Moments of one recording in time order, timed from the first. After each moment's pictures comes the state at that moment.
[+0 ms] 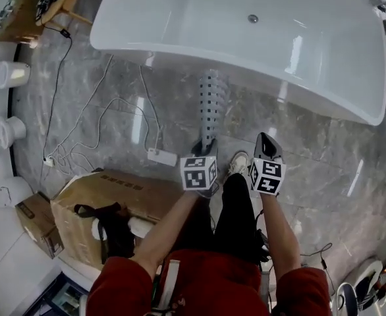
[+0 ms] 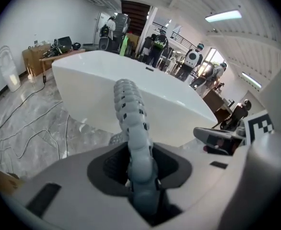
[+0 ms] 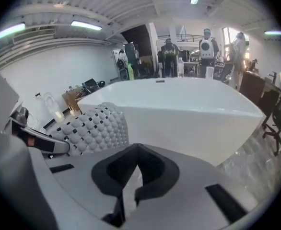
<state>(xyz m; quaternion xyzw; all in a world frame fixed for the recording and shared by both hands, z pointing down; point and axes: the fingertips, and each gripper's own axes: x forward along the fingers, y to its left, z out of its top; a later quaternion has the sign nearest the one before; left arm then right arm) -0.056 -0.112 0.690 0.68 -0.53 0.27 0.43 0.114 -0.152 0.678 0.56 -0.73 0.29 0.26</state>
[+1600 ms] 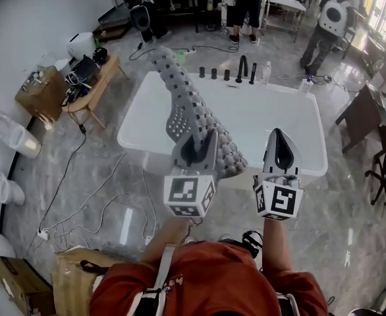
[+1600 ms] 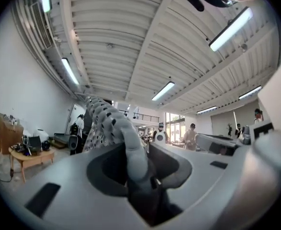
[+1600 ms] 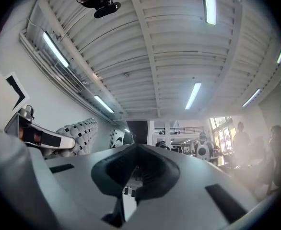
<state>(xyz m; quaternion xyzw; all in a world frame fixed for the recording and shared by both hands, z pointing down) -0.013 -0.202 0.113 0.84 -0.54 -0.06 0.00 0.153 -0.183 0.088 0.65 -0.74 -0.14 -0.08</state>
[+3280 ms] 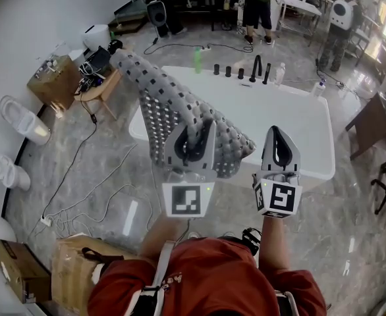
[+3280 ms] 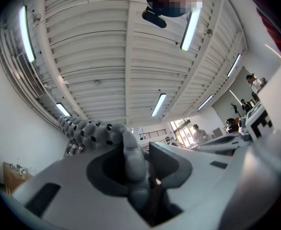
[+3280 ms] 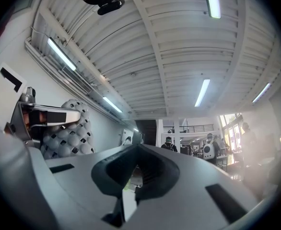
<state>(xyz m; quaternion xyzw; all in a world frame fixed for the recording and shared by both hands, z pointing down) -0.050 -0.156 0.044 0.78 -0.59 -0.10 -0.19 0.111 -0.177 0.089 0.61 -0.78 -0.14 -0.07</state>
